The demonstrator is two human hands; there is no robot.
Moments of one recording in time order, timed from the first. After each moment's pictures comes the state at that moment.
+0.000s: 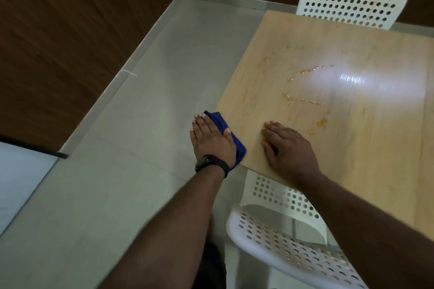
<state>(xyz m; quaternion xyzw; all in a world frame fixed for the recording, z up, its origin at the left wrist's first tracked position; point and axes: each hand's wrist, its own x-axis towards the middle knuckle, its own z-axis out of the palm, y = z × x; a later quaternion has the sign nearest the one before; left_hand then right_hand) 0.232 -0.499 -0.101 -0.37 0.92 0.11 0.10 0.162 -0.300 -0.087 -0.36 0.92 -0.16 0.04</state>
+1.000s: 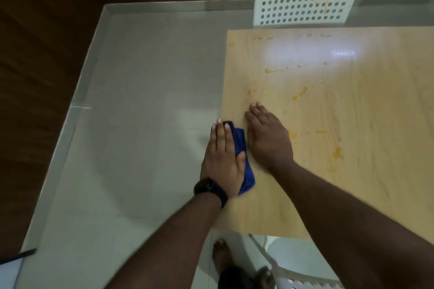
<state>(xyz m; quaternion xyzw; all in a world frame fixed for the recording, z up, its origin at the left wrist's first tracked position) 0.111 -0.588 -0.113 -0.01 0.99 0.14 0.07 0.033 -0.448 -0.102 -0.15 0.98 -0.15 0.00</state>
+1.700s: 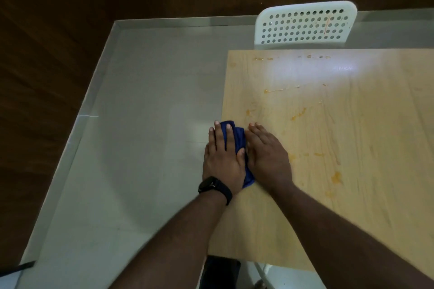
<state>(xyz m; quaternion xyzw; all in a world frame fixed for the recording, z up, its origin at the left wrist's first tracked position) 0.054 -0.577 -0.111 -0.07 0.99 0.12 0.07 0.025 -0.443 -0.099 -0.14 0.96 -0.23 0.01</state>
